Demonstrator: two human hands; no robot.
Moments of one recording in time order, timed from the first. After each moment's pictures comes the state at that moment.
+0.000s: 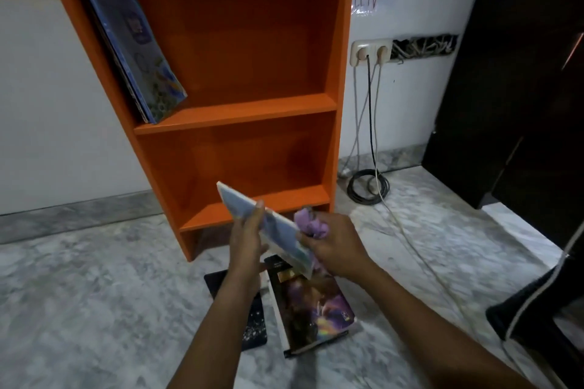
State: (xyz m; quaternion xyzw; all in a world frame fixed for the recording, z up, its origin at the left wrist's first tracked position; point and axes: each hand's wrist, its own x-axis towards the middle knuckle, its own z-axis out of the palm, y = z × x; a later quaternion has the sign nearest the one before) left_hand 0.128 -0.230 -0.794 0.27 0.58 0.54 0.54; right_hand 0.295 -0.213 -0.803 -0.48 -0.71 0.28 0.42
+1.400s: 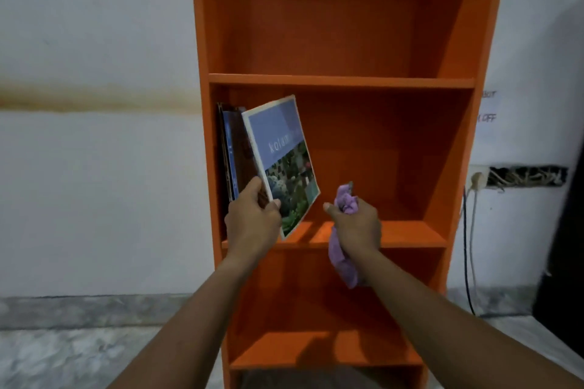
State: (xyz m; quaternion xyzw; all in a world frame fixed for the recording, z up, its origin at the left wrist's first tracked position) left_hand -0.039 -0.091 -0.619 0.55 0.60 0.58 0.05; right_hand 0.125 -0.007 -0.649 -0.49 -0.59 0.28 0.58
